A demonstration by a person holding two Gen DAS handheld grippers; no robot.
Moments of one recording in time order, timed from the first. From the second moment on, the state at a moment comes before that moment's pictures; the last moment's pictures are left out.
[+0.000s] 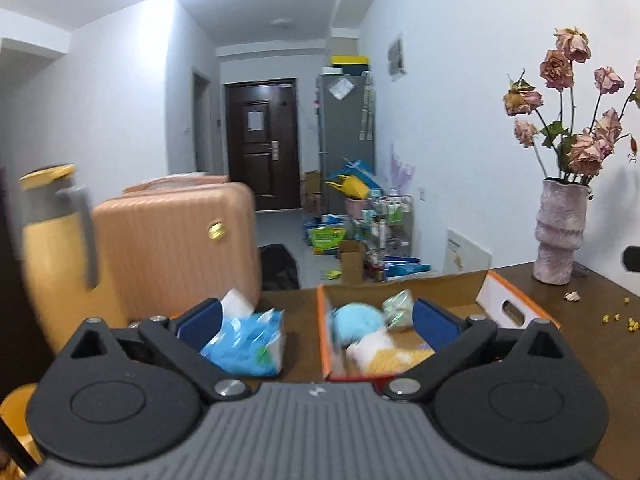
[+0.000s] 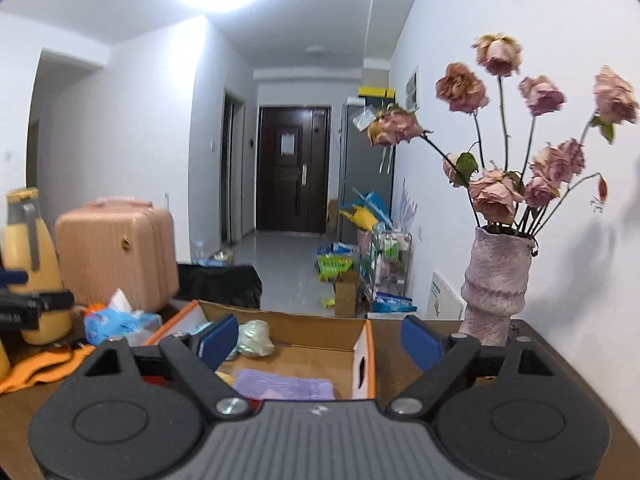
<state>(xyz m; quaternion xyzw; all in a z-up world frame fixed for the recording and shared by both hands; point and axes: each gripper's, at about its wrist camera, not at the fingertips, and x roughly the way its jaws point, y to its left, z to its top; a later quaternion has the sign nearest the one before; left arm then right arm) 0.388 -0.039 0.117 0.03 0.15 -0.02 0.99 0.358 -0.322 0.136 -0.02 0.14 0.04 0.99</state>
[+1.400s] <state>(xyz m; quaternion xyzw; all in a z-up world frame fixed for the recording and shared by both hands) 0.276 0.026 0.019 0.04 0.26 -0.01 0.96 0.222 -0.250 0.013 0.04 0.21 0.08 0.97</state>
